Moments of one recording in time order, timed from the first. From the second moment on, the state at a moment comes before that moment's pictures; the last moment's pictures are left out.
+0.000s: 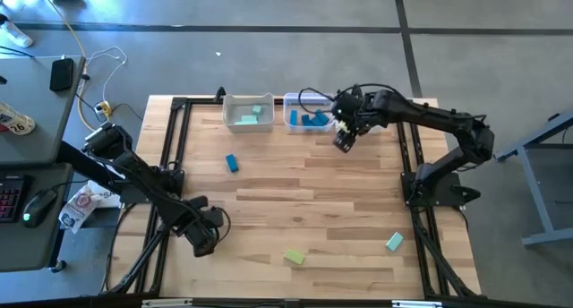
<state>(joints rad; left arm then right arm) -0.64 1.46 0.62 -0.60 -0.15 -1.01 -0.38 1.48 1.36 -1.16 0.17 0.24</state>
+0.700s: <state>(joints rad) -0.33 1.20 0.62 -0.59 -0.43 -0.67 -0.10 1.48 1.36 -1.36 0.00 0.29</state>
